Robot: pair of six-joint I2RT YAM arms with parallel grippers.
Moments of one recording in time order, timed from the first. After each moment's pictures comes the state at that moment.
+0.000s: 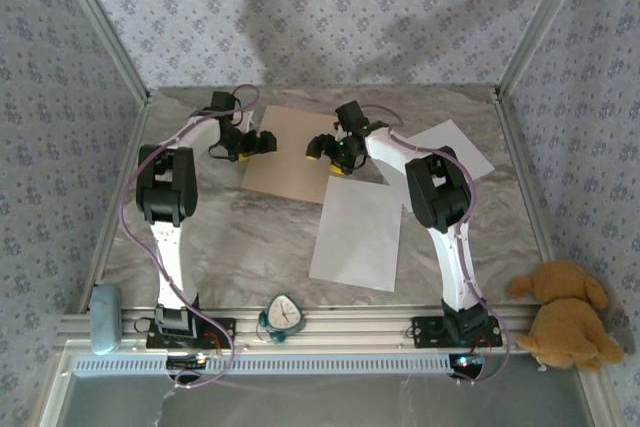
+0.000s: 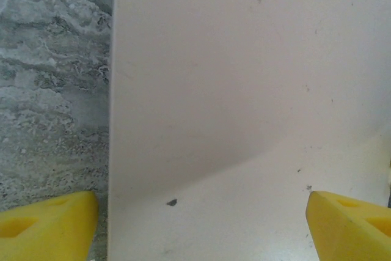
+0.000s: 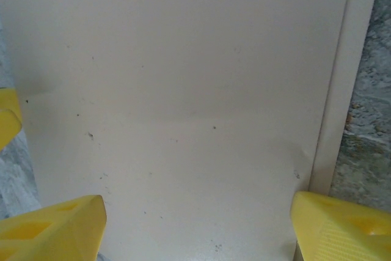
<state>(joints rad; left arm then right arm) -0.14 2.20 1.69 -0.66 0.46 -0.19 0.47 2.25 1.73 -0.49 -0.41 0.75</state>
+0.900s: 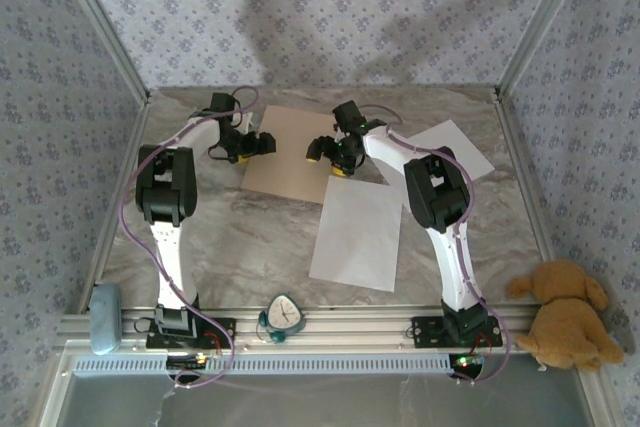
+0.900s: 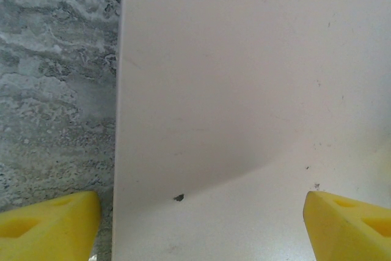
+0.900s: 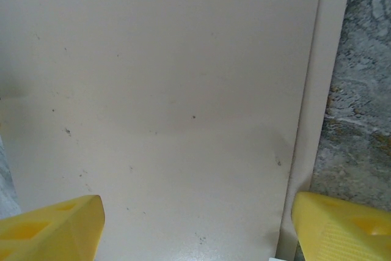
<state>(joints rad) -0.14 2.20 1.68 -0.66 0.46 -0.20 0.48 2.26 1.76 -0.56 -0.37 0.73</state>
